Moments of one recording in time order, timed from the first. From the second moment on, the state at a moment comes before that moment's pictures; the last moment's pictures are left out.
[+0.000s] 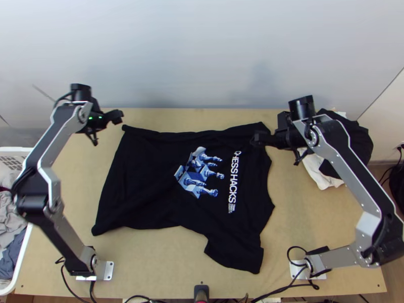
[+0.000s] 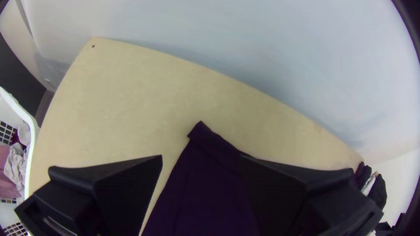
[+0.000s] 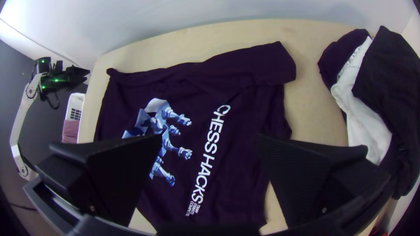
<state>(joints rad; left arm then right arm) 0.06 1.92 1.70 -0.70 0.08 -0.32 0.28 1.56 1.49 -0.90 -0.25 0.31</state>
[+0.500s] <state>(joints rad) 0.02 1.86 1.49 -0.85 0.07 -0.22 0.27 1.65 1.50 -0.87 -0.21 0.36</state>
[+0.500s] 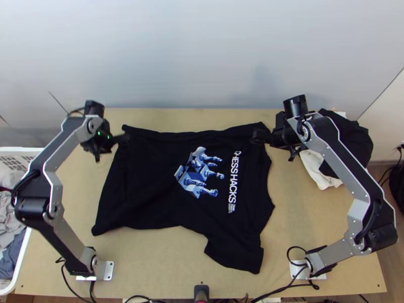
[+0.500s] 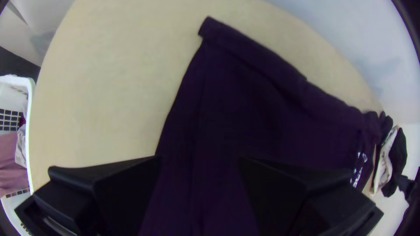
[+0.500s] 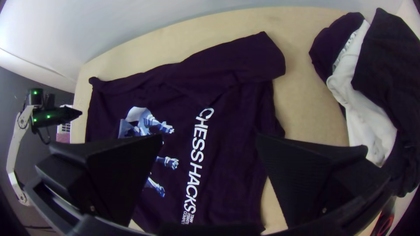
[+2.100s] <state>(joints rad) 0.15 1.73 1.20 -0.64 0.01 -0.05 0.27 1.60 1.43 -0.87 -0.21 0.37</state>
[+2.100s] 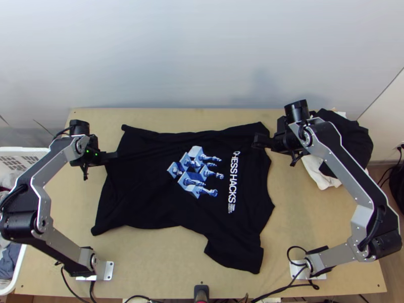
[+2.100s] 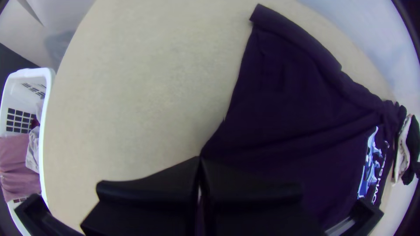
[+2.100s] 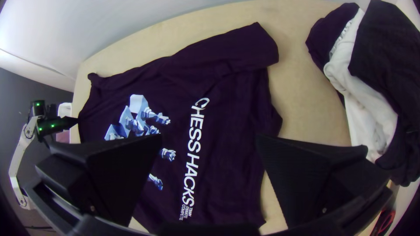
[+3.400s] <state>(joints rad) 0.02 2.39 2.23 -1.02 0.04 -0.29 0.27 1.64 1.44 -0.87 -0.21 0.37</state>
